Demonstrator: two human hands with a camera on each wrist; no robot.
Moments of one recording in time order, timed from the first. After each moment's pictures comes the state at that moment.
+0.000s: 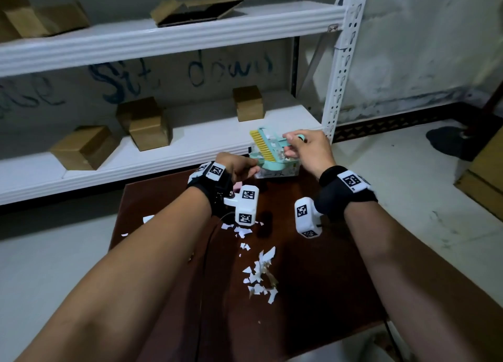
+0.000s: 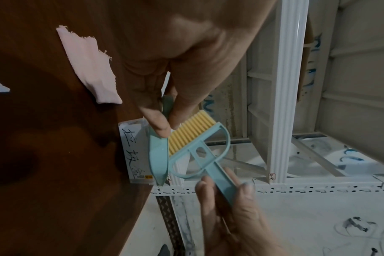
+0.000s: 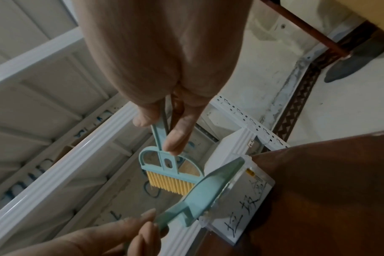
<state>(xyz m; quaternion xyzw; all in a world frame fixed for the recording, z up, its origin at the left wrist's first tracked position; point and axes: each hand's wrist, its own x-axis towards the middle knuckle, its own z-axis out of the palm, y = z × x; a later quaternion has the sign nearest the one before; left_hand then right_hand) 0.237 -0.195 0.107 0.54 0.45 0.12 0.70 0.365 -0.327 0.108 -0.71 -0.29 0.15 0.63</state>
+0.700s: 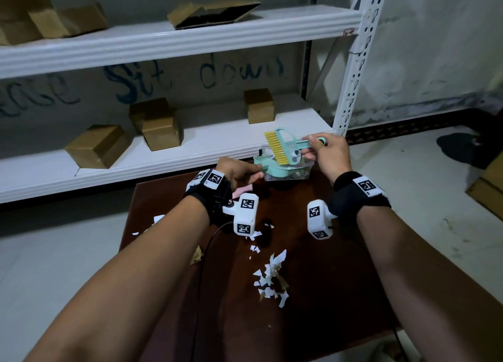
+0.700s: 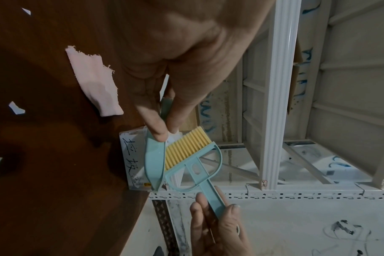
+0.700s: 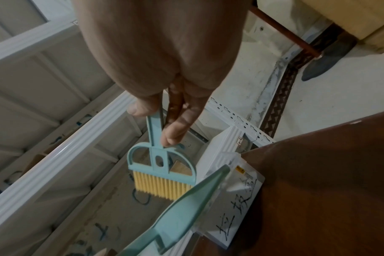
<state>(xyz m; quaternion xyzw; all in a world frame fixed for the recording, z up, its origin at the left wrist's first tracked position) 0.208 -0.183 0.109 0.51 0.44 0.13 0.72 0.381 -0.323 0.092 -0.69 -0.25 0.13 0.66</state>
